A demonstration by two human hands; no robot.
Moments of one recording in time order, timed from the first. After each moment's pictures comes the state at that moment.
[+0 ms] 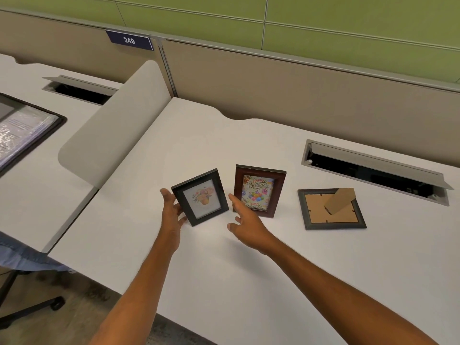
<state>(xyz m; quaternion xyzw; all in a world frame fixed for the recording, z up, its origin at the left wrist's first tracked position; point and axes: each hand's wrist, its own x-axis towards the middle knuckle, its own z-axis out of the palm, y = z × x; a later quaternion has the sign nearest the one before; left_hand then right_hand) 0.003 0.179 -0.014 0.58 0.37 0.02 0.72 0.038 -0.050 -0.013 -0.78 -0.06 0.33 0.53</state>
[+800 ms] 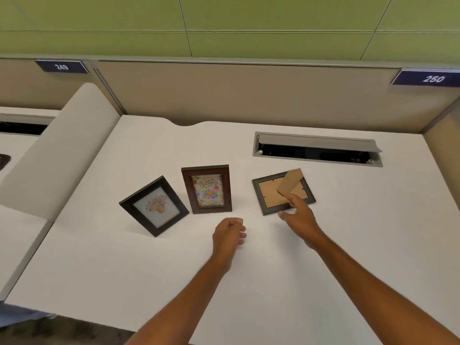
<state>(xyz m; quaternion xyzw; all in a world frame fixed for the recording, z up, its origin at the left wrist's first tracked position) -0.013 -0.062 -0.033 0.69 0.30 -0.17 0.63 0.026 -0.295 -0.029 -0.83 0.16 0.14 0.52</state>
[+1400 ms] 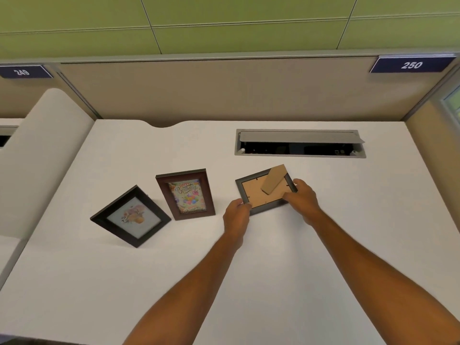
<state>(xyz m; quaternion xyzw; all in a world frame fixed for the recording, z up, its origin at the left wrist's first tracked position) 0.057 -0.145 -0.042 0.67 0.30 -0.20 0.65 0.087 -0.358 -0.038 -0.84 0.26 0.12 0.47</state>
